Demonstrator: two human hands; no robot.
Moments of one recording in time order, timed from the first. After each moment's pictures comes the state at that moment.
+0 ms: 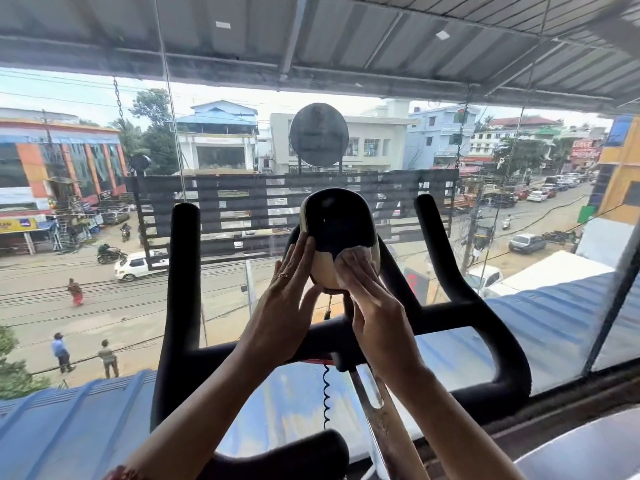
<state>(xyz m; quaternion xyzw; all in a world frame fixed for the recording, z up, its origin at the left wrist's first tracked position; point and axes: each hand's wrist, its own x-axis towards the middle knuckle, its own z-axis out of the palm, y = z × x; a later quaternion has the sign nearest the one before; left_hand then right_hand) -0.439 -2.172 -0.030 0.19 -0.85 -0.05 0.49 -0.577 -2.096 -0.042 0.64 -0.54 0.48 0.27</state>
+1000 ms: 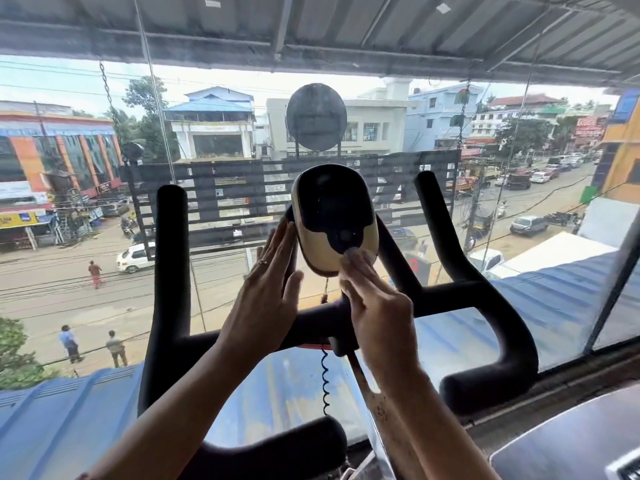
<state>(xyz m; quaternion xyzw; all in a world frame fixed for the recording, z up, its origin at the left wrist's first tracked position) -0.426 -2.160 -0.027 0.22 -0.84 -0.06 0.49 -0.565 -2.093 -0.057 0.56 -0.56 0.55 0.27</state>
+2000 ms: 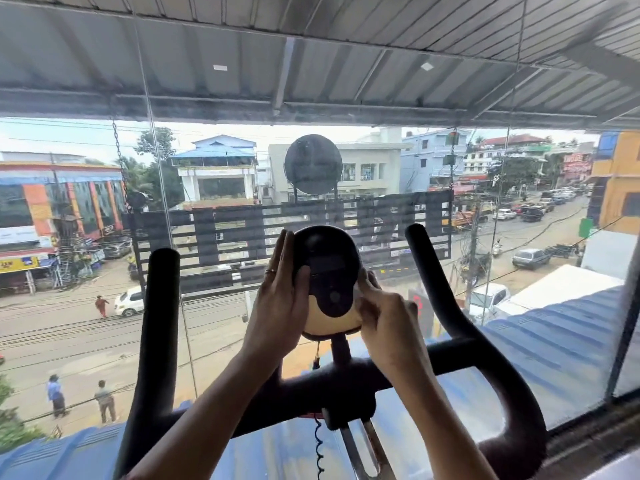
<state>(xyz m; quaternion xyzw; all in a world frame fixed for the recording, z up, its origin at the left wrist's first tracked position) -0.475 -2.185 0.019 0.23 -0.79 -0.08 0.56 -0.591 -2.084 0.015 0.55 -0.65 0.53 0.05</state>
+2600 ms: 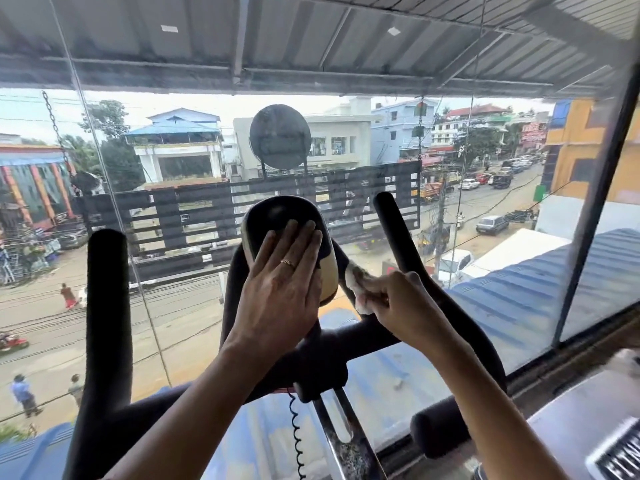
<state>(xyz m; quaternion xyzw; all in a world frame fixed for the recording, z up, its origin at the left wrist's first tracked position) -0.496 -2.169 0.006 0.20 -0.83 0.23 0.46 -0.659 -2.068 -0.007 0.60 -0.69 0.40 0.04</state>
